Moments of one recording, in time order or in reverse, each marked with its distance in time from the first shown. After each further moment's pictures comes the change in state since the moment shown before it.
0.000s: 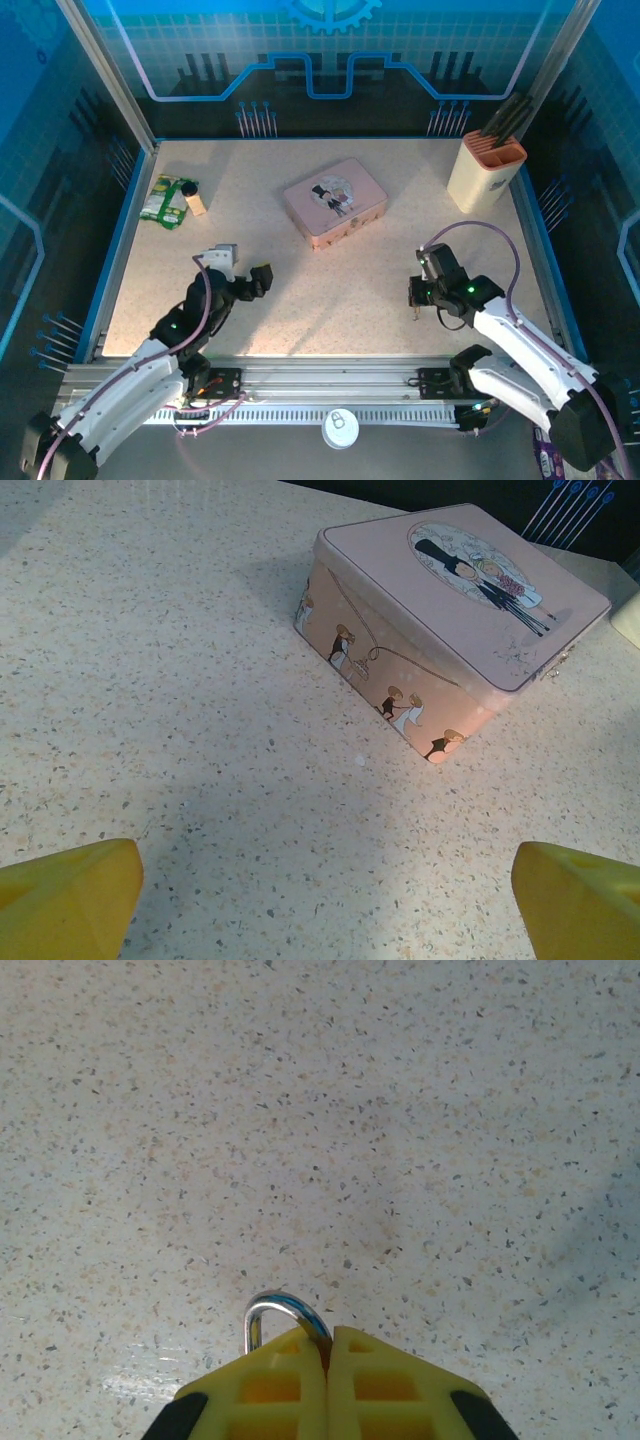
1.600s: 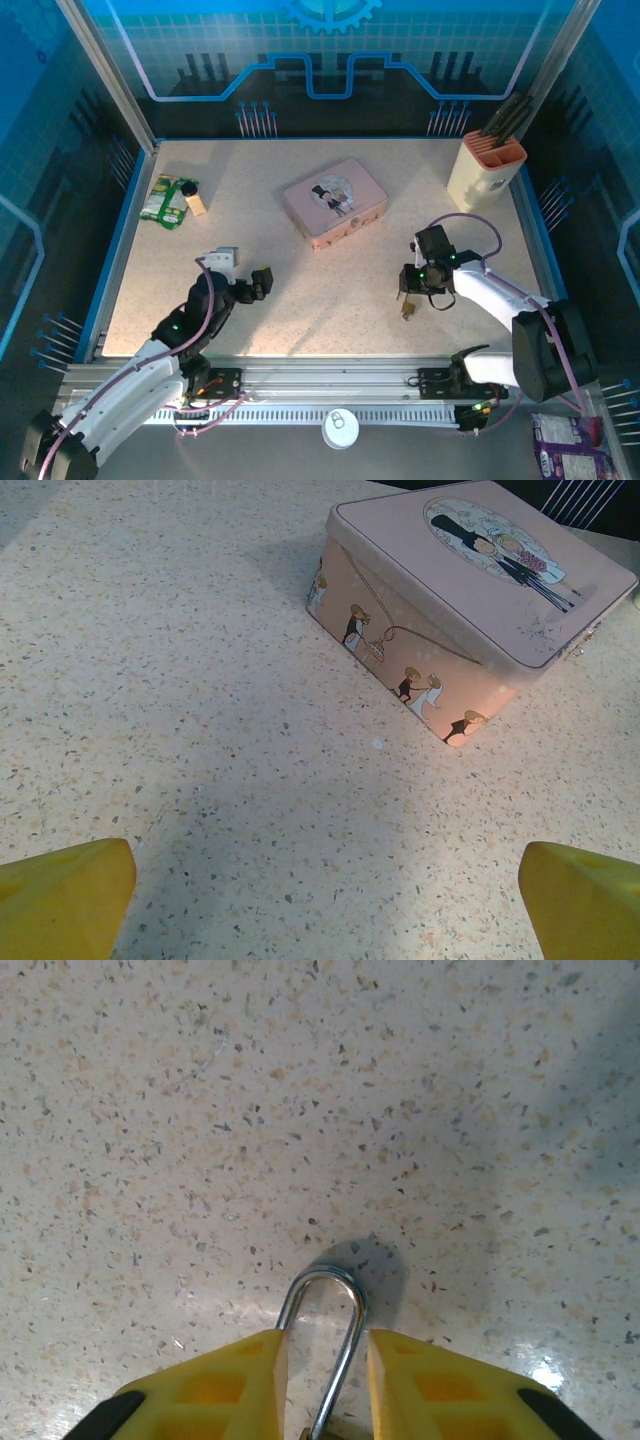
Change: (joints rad) left arm 0.001 -0.001 -0.029 0.007 -0.008 0.018; right arm -0.169 0.388 0.057 0.163 -0.221 -0.039
